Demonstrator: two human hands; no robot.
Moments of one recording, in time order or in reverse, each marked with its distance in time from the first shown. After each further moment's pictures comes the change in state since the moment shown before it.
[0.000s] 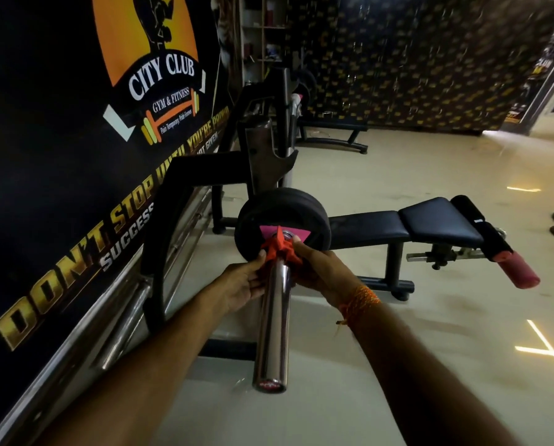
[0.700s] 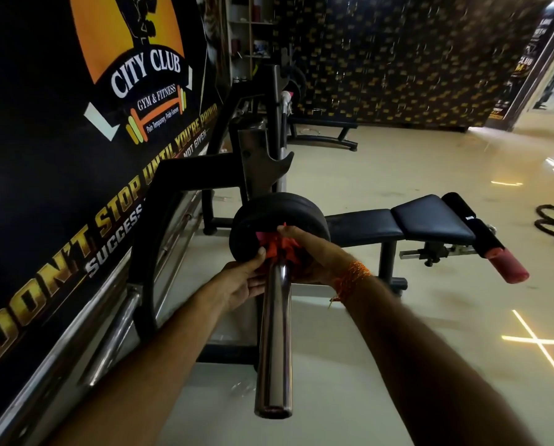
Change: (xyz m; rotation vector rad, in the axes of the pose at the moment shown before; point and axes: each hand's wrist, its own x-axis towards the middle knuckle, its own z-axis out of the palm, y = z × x) left_hand 0.027 0.015 -0.003 0.040 -0.037 0.005; right_hand 0.051 -0.030 0.000 0.097 -0.120 0.199
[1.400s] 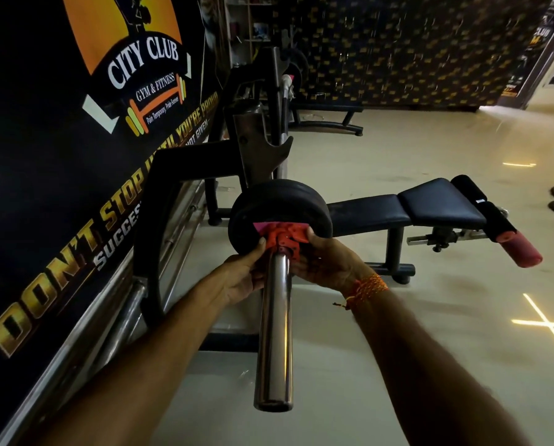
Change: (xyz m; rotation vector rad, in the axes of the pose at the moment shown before) left_hand 0.009 -0.007 -0.001 0.013 0.009 -0.032; right_hand 0.011 0.040 -0.035 0.358 -0.059 -0.030
